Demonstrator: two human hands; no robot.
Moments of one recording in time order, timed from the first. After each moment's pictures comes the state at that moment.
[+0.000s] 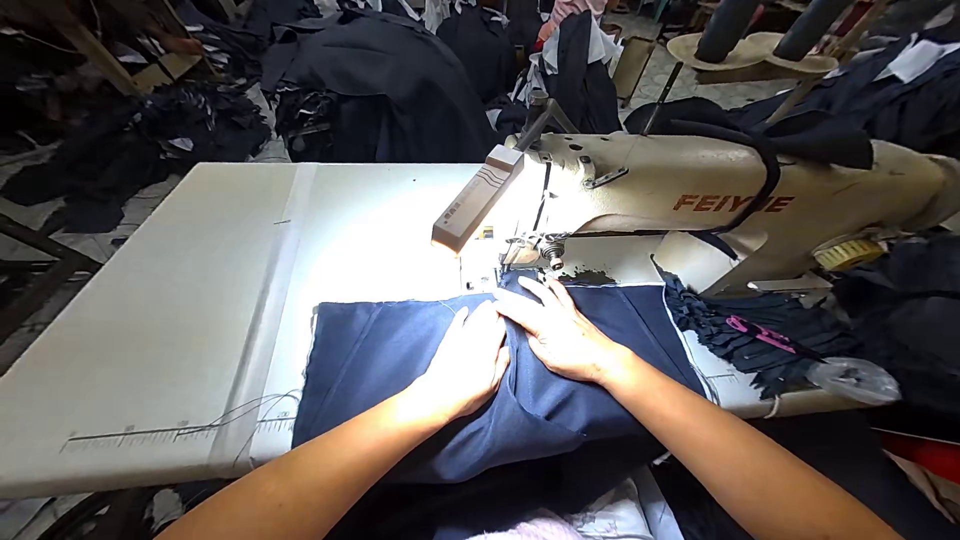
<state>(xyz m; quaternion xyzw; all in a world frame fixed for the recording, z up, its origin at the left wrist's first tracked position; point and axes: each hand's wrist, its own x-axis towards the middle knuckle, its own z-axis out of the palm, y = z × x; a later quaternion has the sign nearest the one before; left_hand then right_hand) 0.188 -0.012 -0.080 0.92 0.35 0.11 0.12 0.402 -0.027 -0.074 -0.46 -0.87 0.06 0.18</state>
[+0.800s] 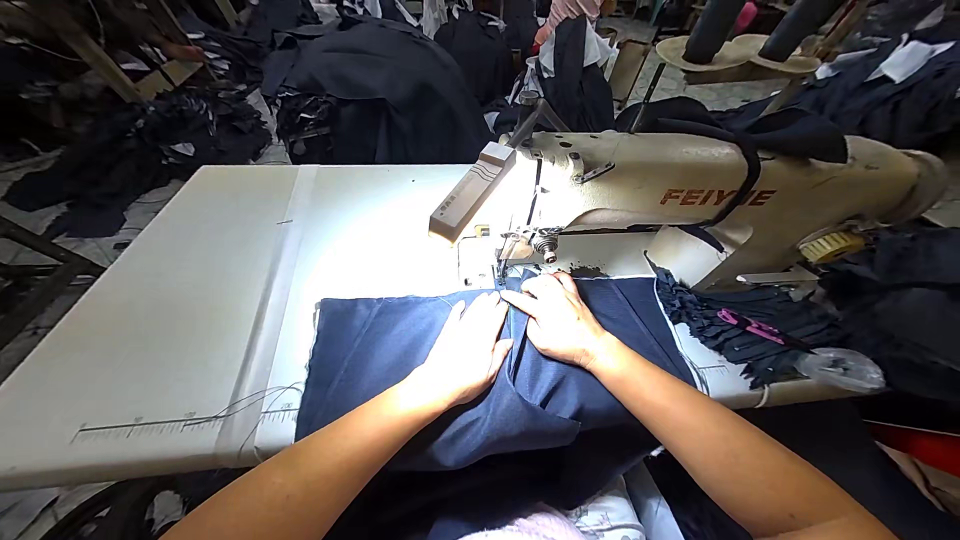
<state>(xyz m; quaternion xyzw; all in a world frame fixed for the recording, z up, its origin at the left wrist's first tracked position) 0.189 -0.009 -0.074 0.92 0.37 0.06 0.14 0.403 -0.015 -0.079 -0.48 -0.85 -0.07 0.20</state>
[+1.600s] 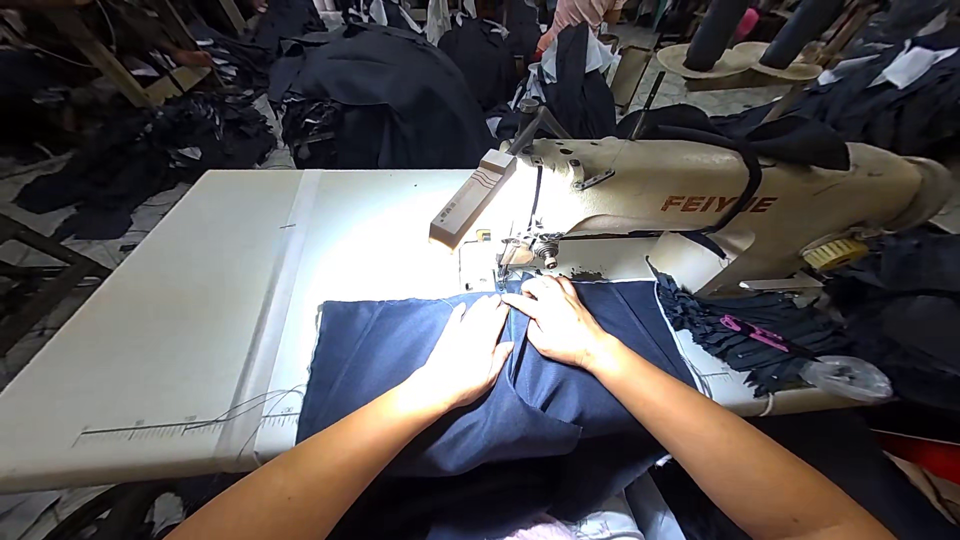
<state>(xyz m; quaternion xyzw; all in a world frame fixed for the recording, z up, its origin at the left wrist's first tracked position) 0.190 -0.004 -0.075 0.92 0.36 0.07 0.15 0.404 -0.011 -0.077 -0.50 -0.84 -0.04 0.20</state>
